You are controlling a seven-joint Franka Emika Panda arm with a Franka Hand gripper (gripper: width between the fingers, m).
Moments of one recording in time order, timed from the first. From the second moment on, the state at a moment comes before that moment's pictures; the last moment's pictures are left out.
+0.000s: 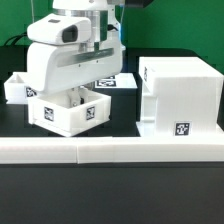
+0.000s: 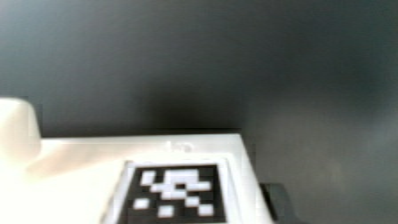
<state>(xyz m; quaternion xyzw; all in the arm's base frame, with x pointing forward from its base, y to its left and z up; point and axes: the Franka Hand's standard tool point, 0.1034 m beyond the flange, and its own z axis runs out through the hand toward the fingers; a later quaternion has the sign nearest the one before) 0.520 -0.050 0.018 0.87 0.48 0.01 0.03</state>
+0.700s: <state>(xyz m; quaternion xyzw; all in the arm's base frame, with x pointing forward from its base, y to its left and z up) 0.527 -0.041 0.019 0.75 0.65 0.00 0.04</state>
